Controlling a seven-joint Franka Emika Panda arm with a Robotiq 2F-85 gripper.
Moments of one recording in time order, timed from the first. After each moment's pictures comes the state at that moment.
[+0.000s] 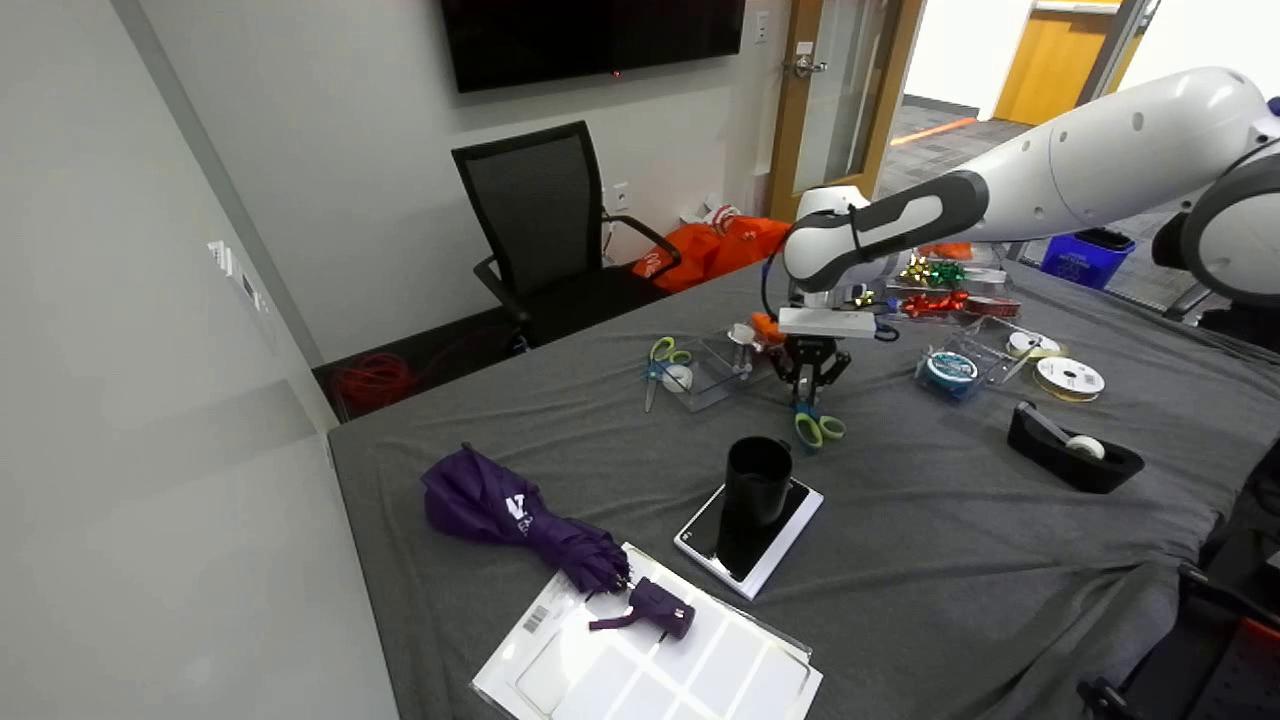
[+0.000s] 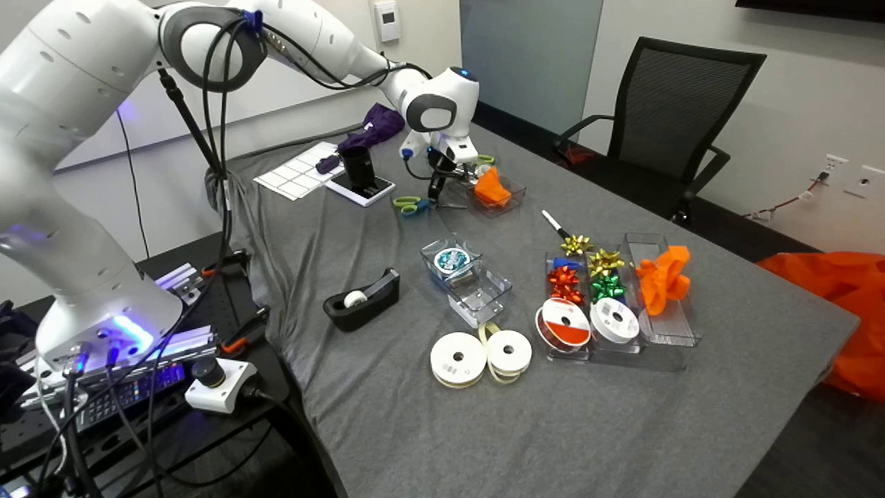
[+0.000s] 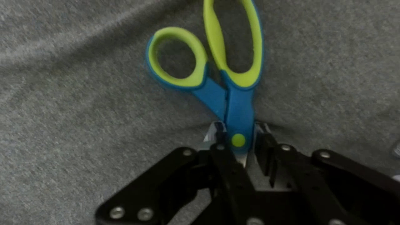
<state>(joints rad) 0.01 1.02 -0.05 -1.23 0.23 2.04 0.64</state>
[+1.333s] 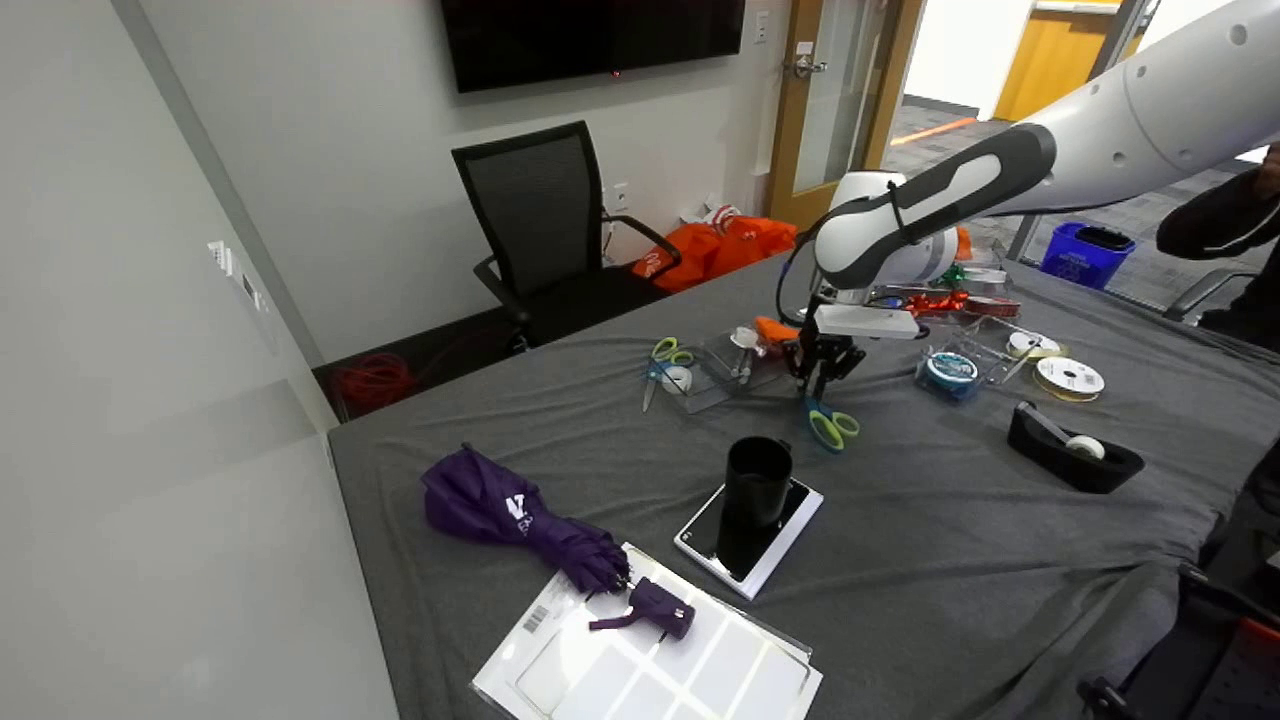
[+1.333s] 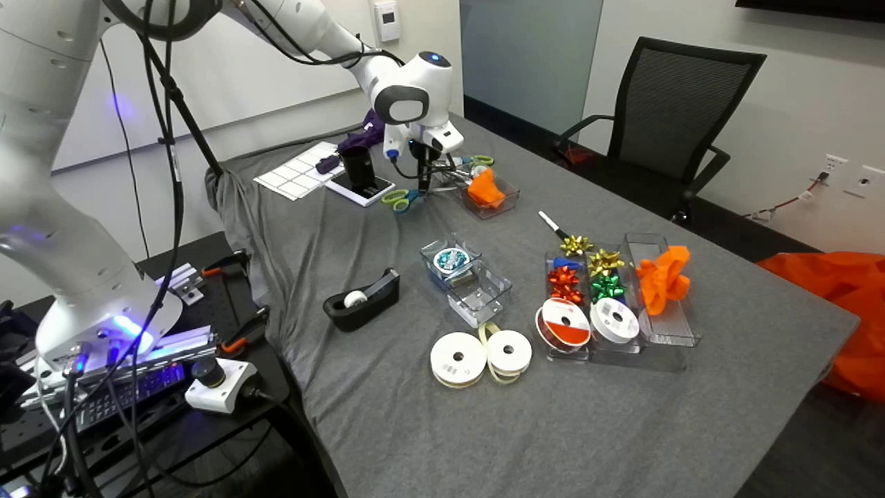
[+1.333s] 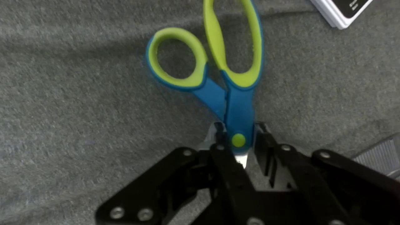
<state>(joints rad) 0.00 0.77 -0.01 -1.61 0.28 2.30 0.32</state>
